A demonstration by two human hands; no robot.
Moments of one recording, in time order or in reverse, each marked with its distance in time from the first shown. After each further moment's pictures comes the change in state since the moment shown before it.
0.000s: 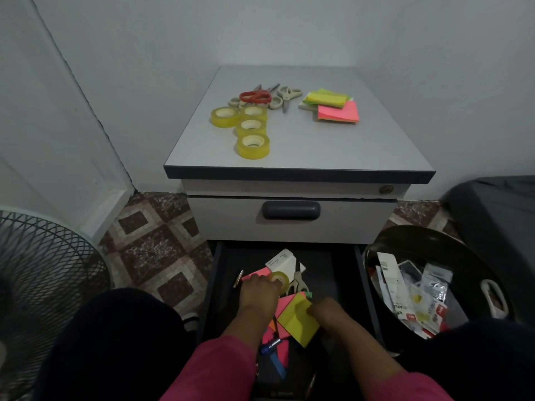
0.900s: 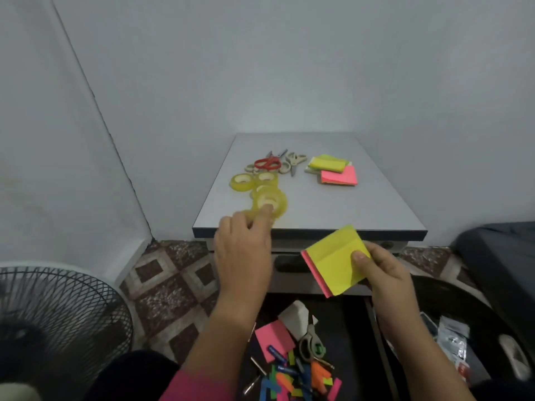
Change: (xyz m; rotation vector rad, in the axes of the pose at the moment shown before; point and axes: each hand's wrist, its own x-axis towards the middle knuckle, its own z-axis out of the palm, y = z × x) left_hand -0.054 -0.056 -0.211 -0.190 1.209 -0.232; right_hand -0.142 -0.098 -0.122 0.866 0.319 -0.798
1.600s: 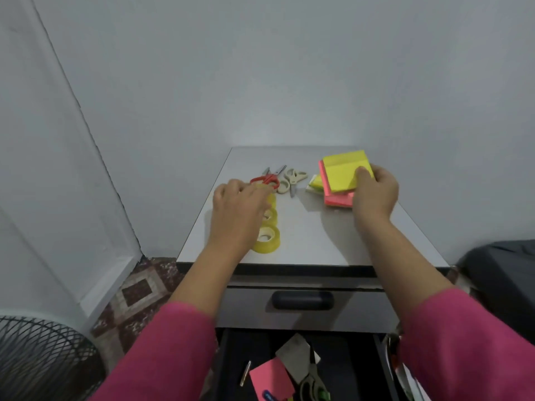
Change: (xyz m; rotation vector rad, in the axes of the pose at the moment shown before) left_hand 0.101 -0.028 0.068 -0.120 -0.187 0.129; right_hand 0.194 -0.042 0.054 -0.154 0.439 -0.157
